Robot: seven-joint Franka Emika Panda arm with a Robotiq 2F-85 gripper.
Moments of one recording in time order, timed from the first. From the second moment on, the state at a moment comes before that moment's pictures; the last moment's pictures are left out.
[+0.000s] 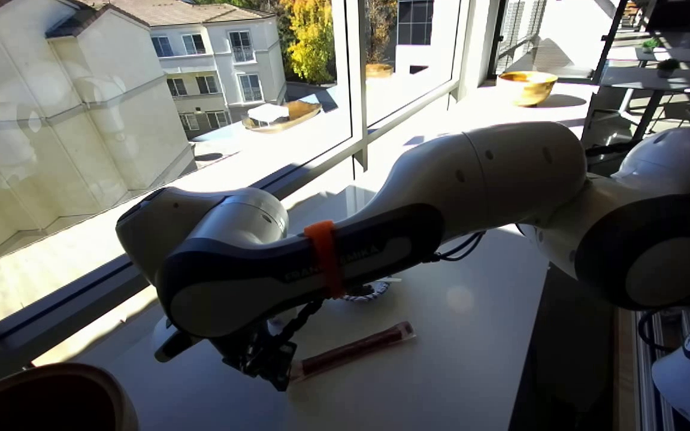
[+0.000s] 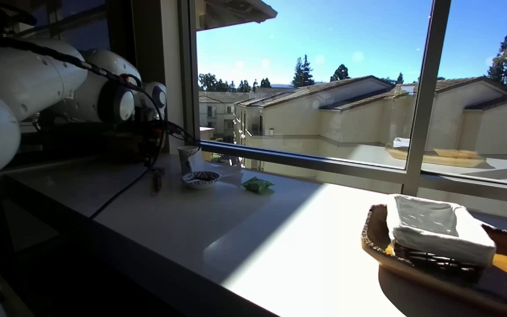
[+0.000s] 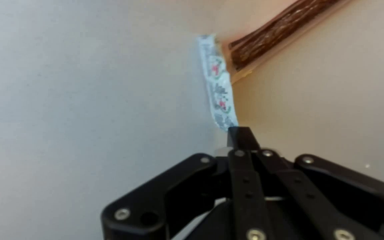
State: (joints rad) arm 0.53 1.18 0.22 -0.57 -0.15 1.45 -1.32
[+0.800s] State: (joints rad) arm 0.53 1.20 0.19 -0.44 -0.12 1.30 -1.32
